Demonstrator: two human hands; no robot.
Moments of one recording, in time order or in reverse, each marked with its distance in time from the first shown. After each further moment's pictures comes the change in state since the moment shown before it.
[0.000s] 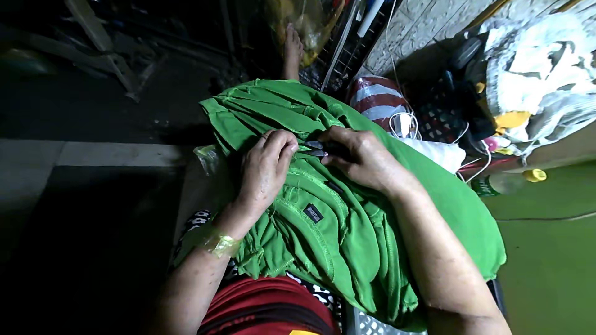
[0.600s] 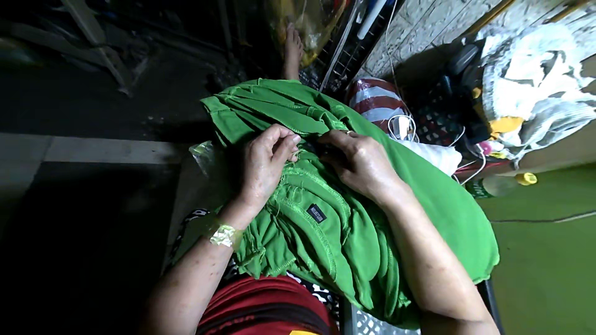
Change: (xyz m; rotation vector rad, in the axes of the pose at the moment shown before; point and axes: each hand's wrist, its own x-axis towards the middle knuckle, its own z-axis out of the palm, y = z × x) left_hand 0.012 -0.004 0.006 -0.388 0.064 -0.201; right_hand -0.002 -0.015 0.013 -0.201 0.135 0.024
